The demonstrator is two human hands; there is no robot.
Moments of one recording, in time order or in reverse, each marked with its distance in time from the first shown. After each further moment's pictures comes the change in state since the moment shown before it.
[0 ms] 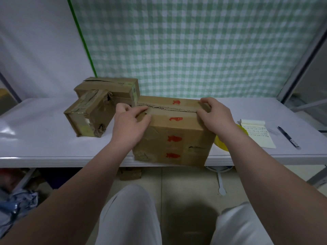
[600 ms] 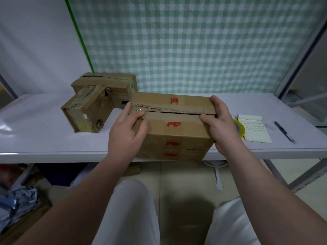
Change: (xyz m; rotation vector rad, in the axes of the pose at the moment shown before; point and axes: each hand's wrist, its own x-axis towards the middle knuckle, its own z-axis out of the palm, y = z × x) left_hand -0.046 -0.004 0.002 -0.023 0.078 0.118; right_hand -0.031 0.032 0.013 0.738 0.014 0.067
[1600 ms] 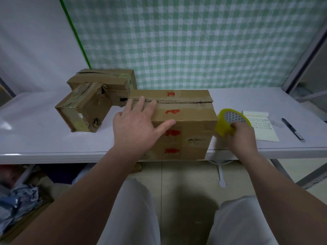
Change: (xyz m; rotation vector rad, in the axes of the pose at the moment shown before) left_hand 0.027 0.028 0.020 0.724 -0.259 0.091; right_hand 0.043 0.085 -0.066 -1.005 0.208 0.013
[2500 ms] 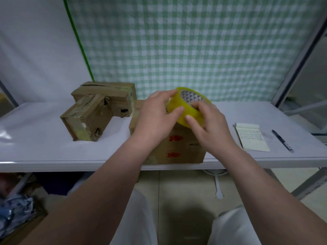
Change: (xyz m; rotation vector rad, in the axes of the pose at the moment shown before) left_hand 0.009 0.037 -0.050 -0.830 0.209 0.117; right_hand -0.053 -0.121 -0.069 0.341 0.133 -0.695
